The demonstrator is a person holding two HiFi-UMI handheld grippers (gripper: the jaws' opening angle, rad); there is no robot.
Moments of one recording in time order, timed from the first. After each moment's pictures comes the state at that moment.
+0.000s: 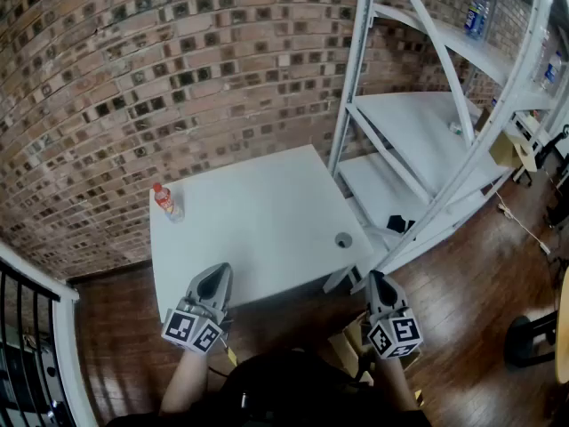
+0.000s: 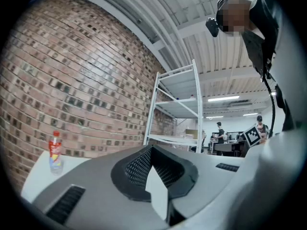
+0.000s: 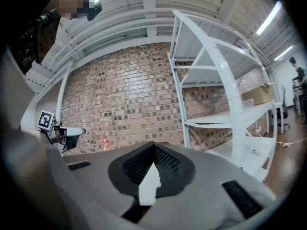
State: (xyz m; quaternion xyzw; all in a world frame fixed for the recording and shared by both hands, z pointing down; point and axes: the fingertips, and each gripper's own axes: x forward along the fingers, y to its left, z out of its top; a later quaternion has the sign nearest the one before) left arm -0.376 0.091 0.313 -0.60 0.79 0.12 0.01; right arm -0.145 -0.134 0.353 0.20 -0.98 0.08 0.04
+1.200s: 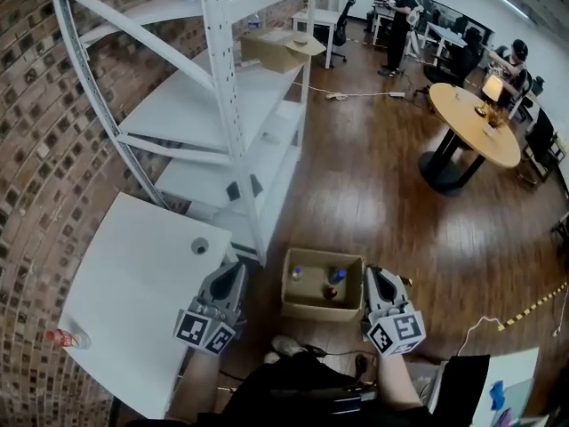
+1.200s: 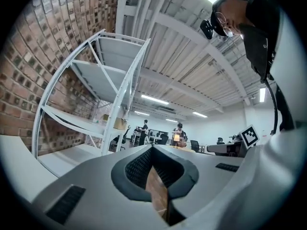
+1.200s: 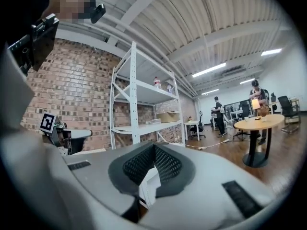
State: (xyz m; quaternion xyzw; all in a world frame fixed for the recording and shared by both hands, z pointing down) left arm -0.109 -0.134 0.314 -0.88 0.45 0.13 -0.05; right arm 0.165 -0.118 0.352 0.56 -0.82 0.08 0.00
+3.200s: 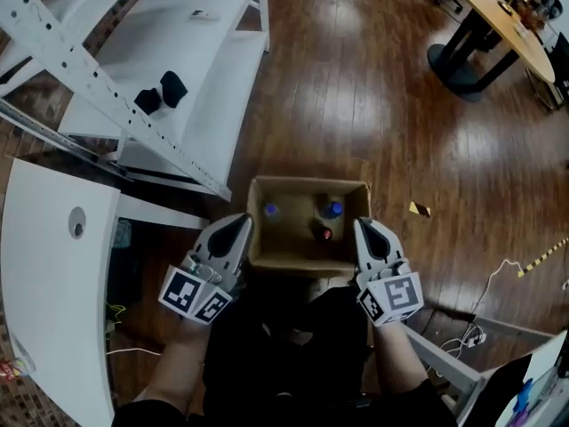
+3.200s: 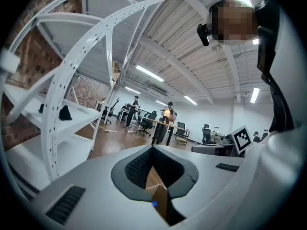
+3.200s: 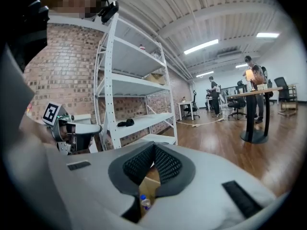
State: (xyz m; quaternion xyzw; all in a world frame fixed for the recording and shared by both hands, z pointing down) left arm 0.057 -0.280 0.676 -0.92 0.36 0.06 -0.13; right arm 0.251 -0.248 0.719 0.57 -0.81 0.13 0.05
